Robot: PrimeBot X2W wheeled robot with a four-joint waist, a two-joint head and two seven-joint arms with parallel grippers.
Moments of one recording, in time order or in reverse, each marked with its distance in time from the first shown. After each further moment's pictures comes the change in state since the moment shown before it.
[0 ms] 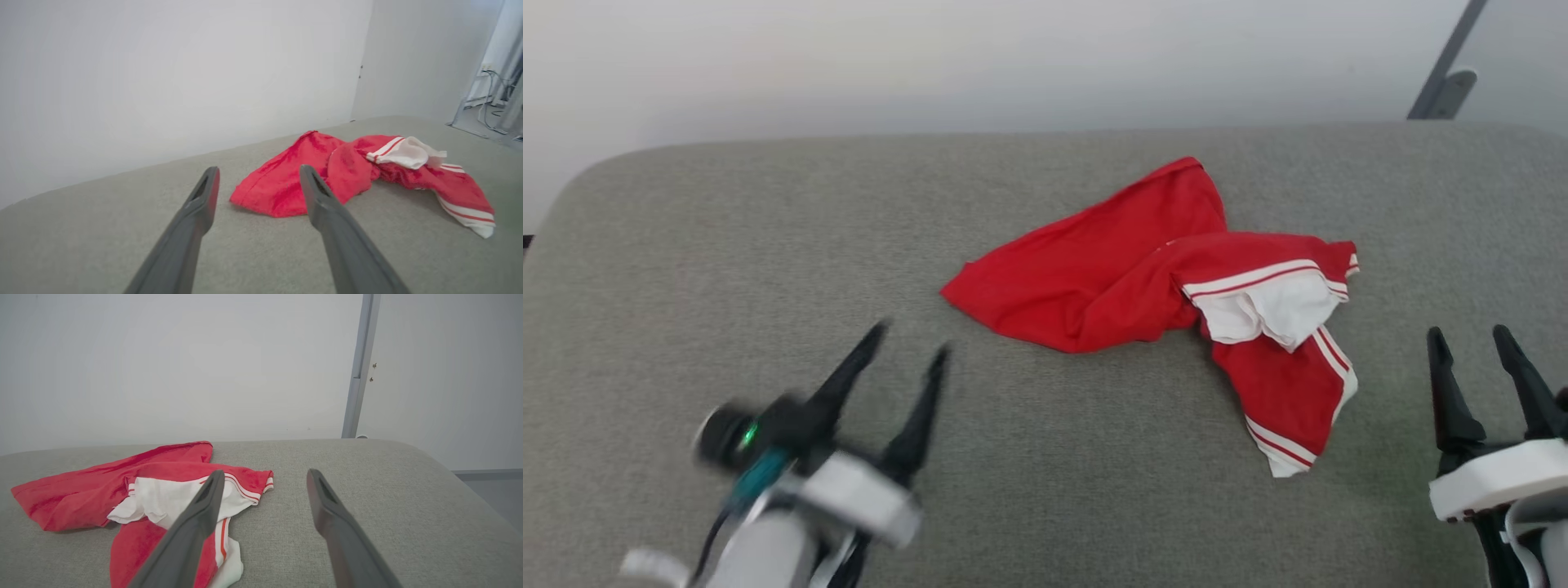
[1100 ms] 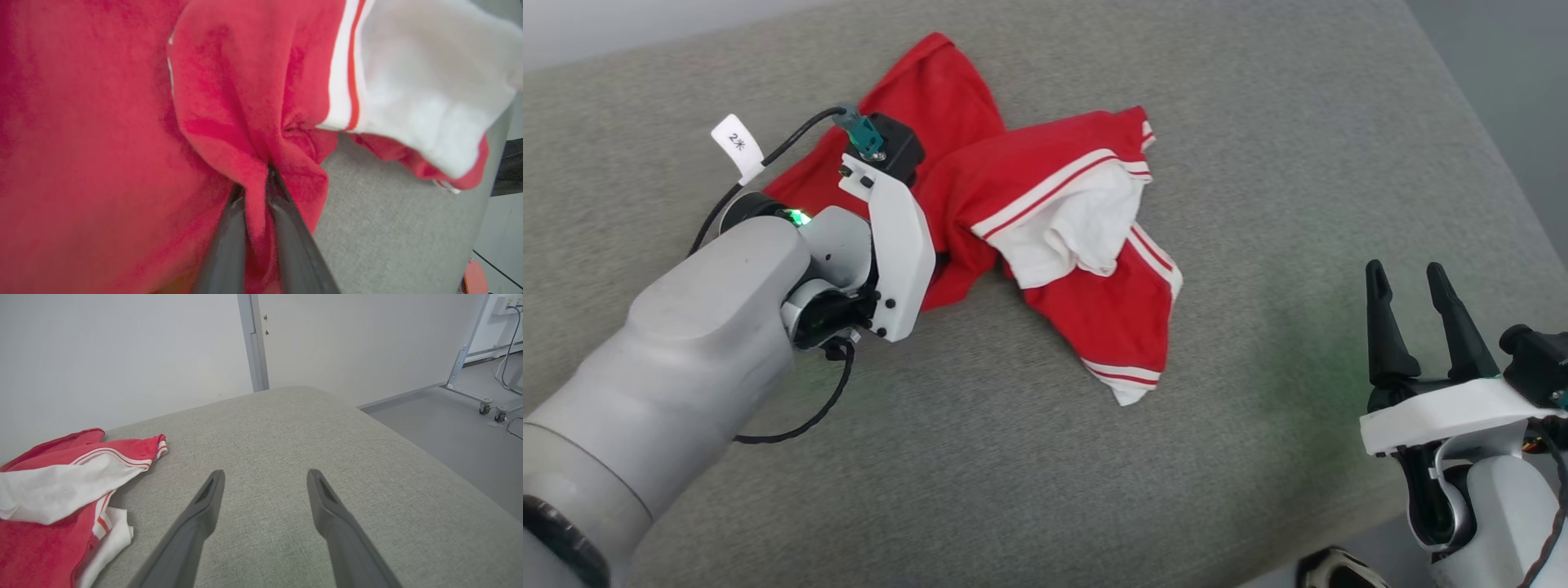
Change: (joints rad) left arm -0.971 0.197 -0.932 0.498 -0.912 0.000 0.758; right arm -0.148 0.145 0.029 0.049 0.053 0.000 -0.015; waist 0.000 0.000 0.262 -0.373
